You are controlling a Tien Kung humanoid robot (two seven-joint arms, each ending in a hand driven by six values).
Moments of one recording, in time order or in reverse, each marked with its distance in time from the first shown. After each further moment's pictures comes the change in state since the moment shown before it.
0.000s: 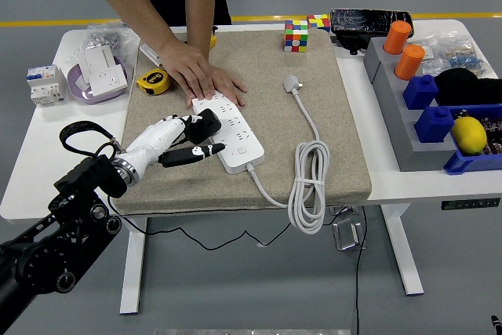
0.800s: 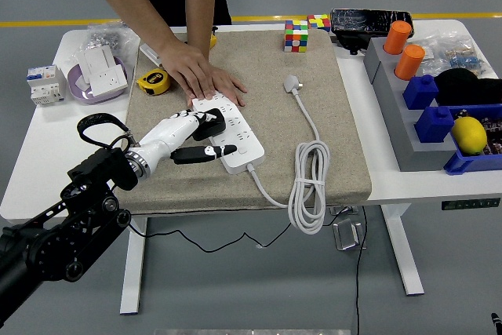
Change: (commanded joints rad) left arm -0.082 0.004 0.090 0.060 0.007 0.008 -0.022; right arm 0.008 0.000 -0.001 0.000 -0.001 0.000 -0.001
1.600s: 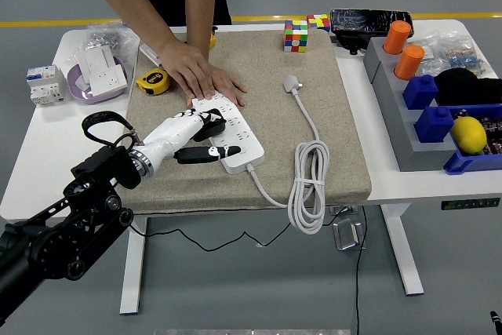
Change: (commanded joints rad) left arm -0.007 -0.001 0.009 0.001 0.007 -0.010 -0.001; right arm 0.003 -0.001 -0.001 0.000 0.000 0.000 -0.001
